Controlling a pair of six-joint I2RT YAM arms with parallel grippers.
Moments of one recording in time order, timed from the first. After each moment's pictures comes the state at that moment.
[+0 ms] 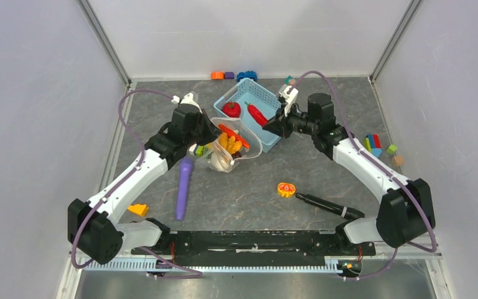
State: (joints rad) left arm -0.51 1.23 1.04 -0.37 -0.06 -0.76; right arm 0.40 1.40 1.04 0.02 -0.57 -0.14
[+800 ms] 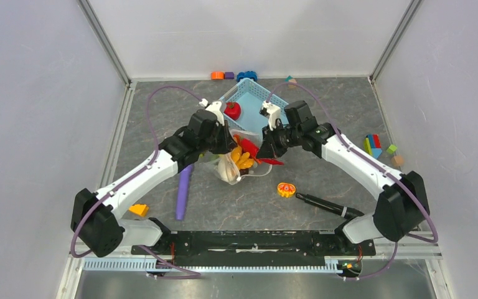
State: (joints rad) left arm -0.64 1.29 1.04 -0.37 0.04 -0.57; right arm 0.56 1.42 1.12 -0.46 -0.57 0.05
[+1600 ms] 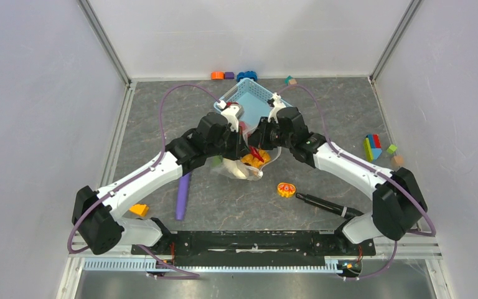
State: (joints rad) left arm -0.77 1.30 1.09 -0.36 0.12 -0.48; right arm 0.64 1.47 1.04 -0.08 -0.24 0.64
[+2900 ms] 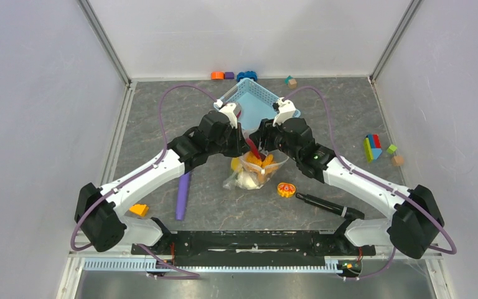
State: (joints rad) left arm -0.76 1.33 1.10 -0.35 0.08 -0.57; right arm 0.74 1.29 0.90 0.08 0.12 0.44
